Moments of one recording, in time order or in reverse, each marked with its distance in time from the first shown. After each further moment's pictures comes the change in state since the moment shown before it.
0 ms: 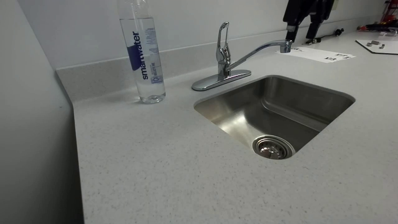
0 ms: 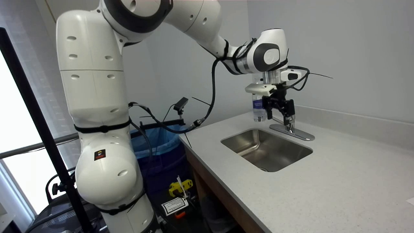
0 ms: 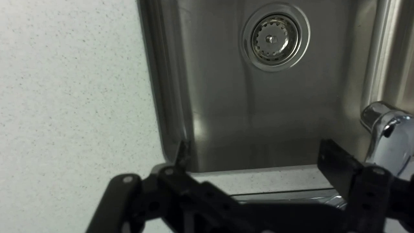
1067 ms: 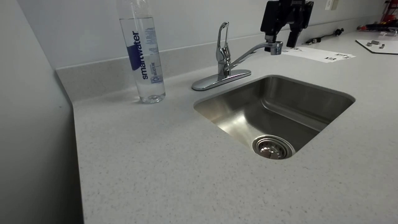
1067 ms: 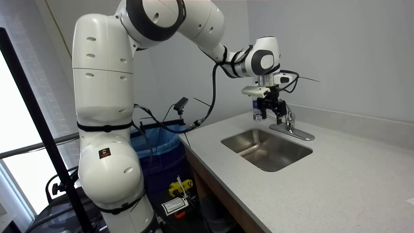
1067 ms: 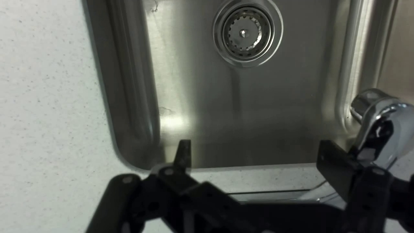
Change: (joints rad) arm 0.079 0.096 0.004 0.092 -0.004 -0.001 0.051
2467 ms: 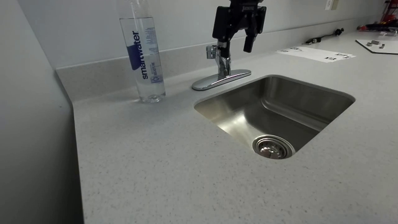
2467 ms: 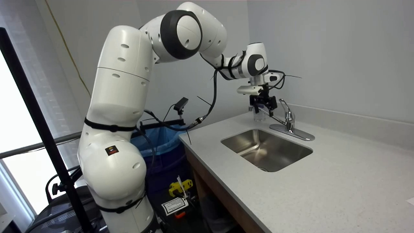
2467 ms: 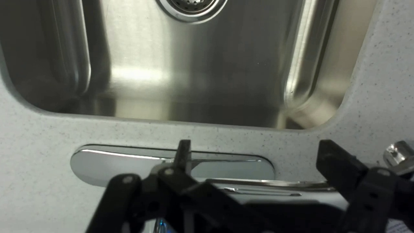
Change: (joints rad) arm 0.127 0.208 0.016 0.282 -0.055 -0.016 0.034
